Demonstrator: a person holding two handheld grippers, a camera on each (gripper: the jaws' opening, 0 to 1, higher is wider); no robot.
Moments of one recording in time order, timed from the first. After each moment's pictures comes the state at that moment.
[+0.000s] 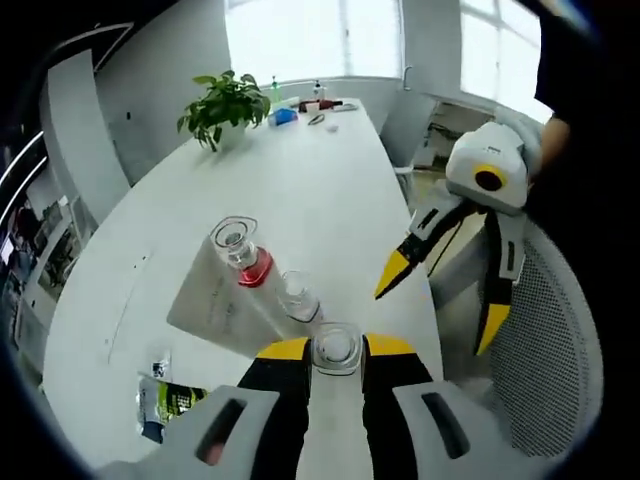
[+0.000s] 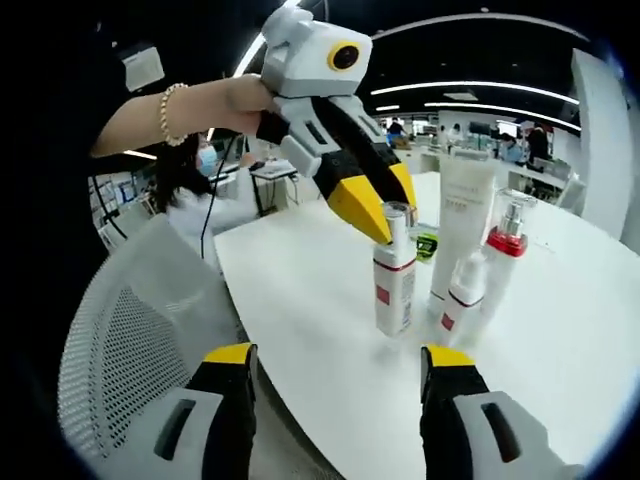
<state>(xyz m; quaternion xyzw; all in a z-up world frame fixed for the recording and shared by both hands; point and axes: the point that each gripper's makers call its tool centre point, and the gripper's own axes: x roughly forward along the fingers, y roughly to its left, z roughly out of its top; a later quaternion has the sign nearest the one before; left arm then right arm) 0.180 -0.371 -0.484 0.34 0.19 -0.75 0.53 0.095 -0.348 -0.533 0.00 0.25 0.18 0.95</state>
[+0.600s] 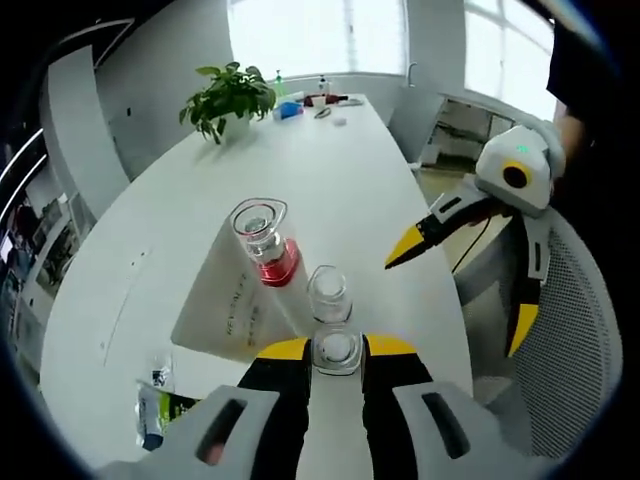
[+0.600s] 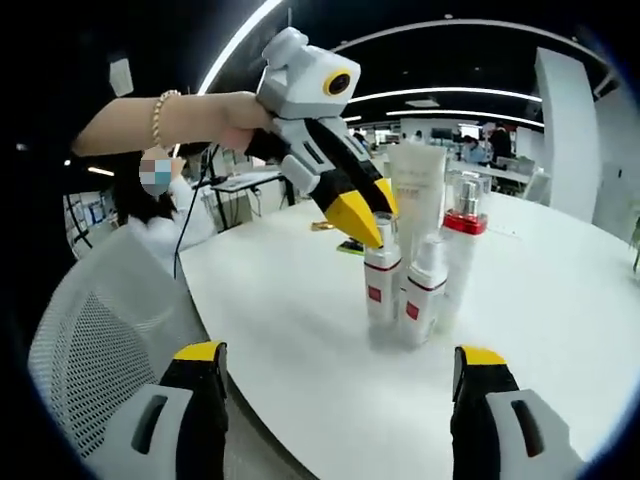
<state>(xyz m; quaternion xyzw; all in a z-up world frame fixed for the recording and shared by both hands) 0.192 -0.393 -0.502 0.34 0.19 -0.75 0.53 0.101 -0.358 -0.541 0.02 0.24 0.14 0.96</state>
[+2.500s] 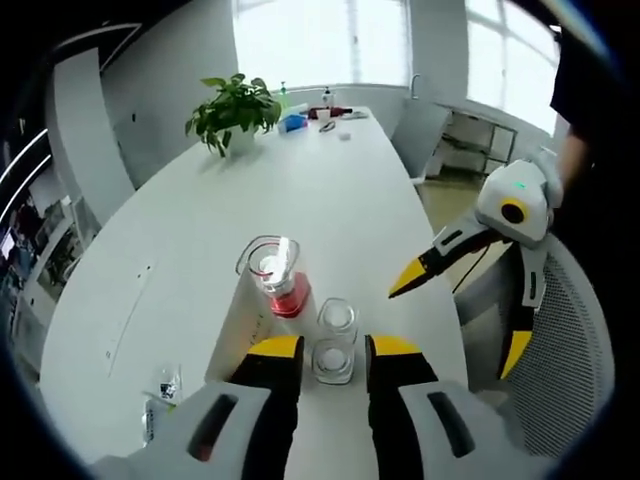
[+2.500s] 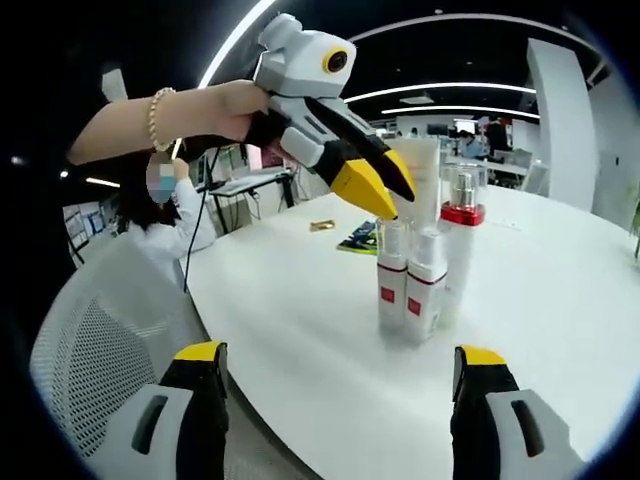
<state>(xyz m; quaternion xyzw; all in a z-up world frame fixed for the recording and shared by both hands) 0.193 -0.404 -0.477 0.32 0.18 -0.75 0.54 0.101 -0.358 -0.545 0.04 0.24 0.14 0.96</state>
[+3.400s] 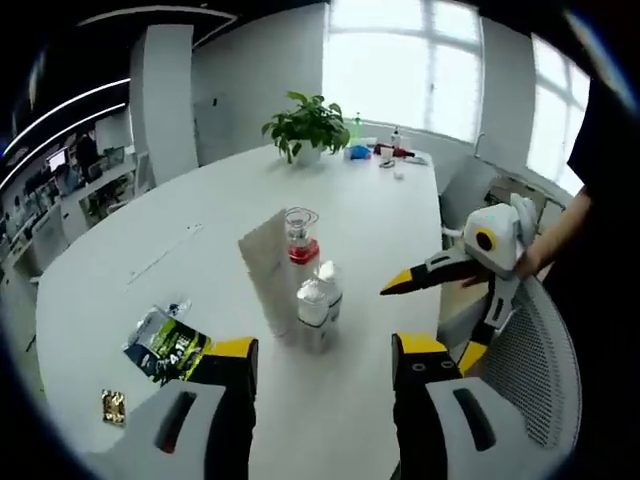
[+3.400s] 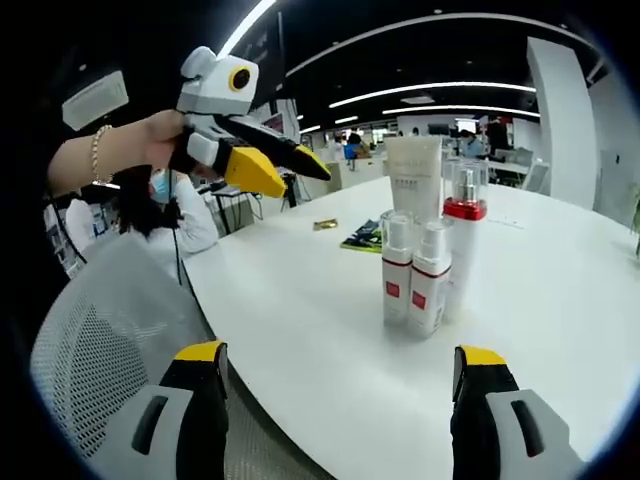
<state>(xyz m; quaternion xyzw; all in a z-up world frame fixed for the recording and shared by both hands) 0.186 -0.315 -0.463 0.19 0.24 -0.67 0.68 0.096 -0.354 -0.545 0.04 0.24 0.14 0.96</state>
